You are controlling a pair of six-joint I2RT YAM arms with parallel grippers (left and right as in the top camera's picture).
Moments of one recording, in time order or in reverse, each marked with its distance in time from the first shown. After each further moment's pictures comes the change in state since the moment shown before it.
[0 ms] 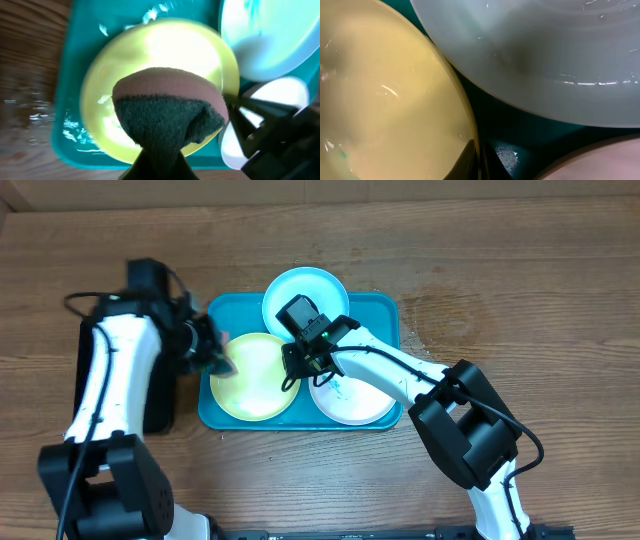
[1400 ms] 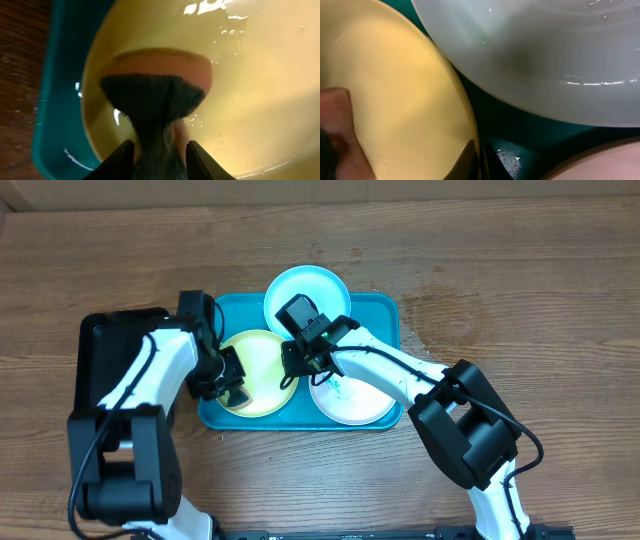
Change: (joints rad) left arm -0.108 0.082 -0.208 0.164 -0.202 -0.152; right arm 0.000 0.001 0.000 0.019 0.007 0.040
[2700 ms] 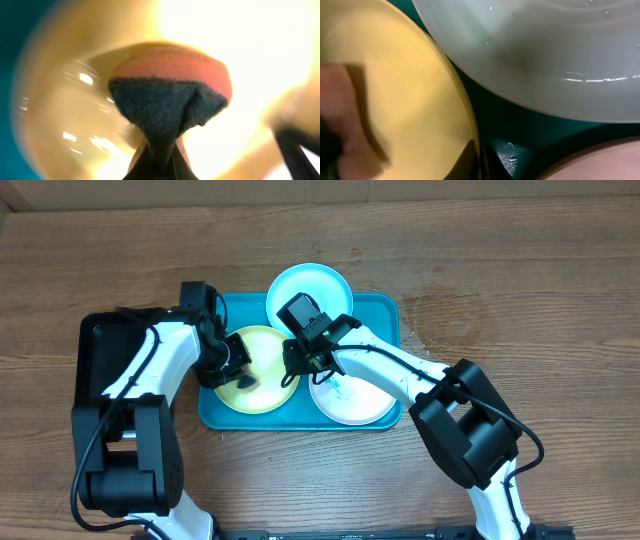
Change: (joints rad) left arm -0.013 0.042 0.046 0.065 0.137 -0.020; right arm -0.006 0.000 0.000 0.000 0.013 0.004
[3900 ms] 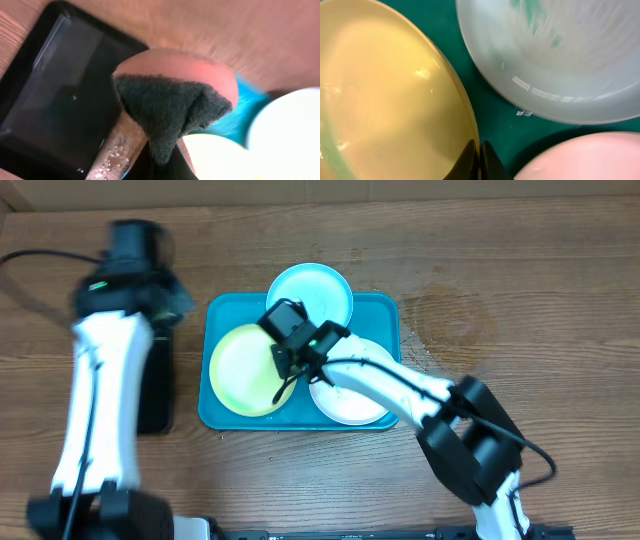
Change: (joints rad) left arm 0.110 -0.214 0.387 -0.182 -0.402 -0.053; right arm 0.092 -0.068 0.049 -0.054 0.244 -0.141
